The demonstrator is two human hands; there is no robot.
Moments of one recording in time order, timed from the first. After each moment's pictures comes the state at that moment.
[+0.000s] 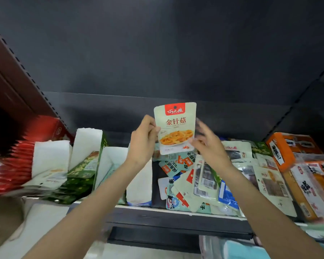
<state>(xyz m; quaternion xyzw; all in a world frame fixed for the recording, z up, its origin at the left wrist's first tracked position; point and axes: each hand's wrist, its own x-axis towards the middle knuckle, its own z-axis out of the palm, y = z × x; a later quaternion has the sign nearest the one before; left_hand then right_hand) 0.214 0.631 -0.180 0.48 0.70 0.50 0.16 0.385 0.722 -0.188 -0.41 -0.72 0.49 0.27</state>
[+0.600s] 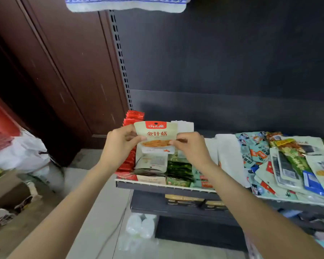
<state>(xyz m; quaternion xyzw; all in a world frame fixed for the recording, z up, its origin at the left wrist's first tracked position) -0.054 0.400 -0.161 0.50 0.72 0.47 0.12 0.120 0.516 -0.178 -0.36 -0.80 0.39 0.27</state>
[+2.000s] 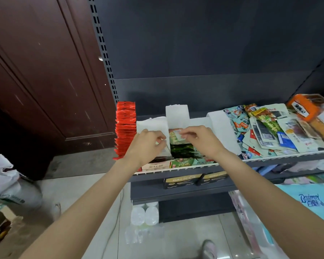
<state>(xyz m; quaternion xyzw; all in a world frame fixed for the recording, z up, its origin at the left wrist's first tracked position) -0.050 0.413 -0.193 0.68 0.69 0.20 0.15 0.133 0.481 -0.185 -0.46 -0.80 0.32 0.18</state>
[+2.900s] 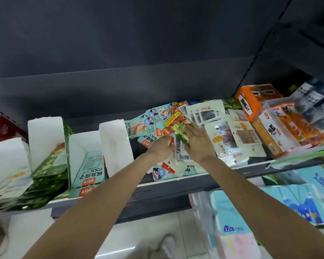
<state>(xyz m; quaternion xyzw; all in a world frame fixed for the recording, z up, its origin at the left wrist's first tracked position) 0.283 0.669 -0.292 0.58 0.70 0.09 0.41 0.432 0.706 -0.301 -0.54 -0.83 0.11 0.01</state>
